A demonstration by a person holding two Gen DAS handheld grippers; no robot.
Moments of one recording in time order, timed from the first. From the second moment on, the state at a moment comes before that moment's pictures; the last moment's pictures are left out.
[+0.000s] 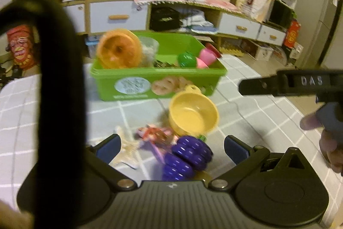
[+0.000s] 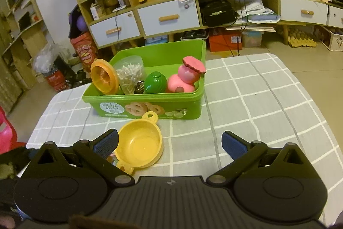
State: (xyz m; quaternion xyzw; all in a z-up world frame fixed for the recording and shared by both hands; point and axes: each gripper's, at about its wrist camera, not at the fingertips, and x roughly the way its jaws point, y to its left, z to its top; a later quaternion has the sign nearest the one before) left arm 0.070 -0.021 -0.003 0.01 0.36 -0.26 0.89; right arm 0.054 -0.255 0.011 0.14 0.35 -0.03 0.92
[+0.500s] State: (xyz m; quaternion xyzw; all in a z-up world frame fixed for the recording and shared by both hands) left arm 0.064 -0.050 -0.022 0.03 0.38 -0.31 0.87; right arm 0.057 -0.247 -0.001 0.11 0.37 -0.02 0.92
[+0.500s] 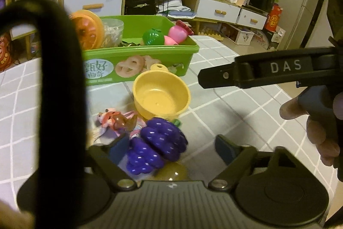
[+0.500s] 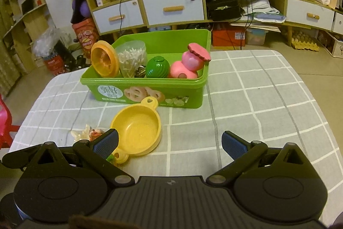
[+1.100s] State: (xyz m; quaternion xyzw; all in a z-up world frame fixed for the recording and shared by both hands) left arm 0.070 -0.013 -0.020 0.01 0.40 -0.29 0.87; right arm 0.074 -0.239 -0.013 0.11 0.39 -0.02 0.91
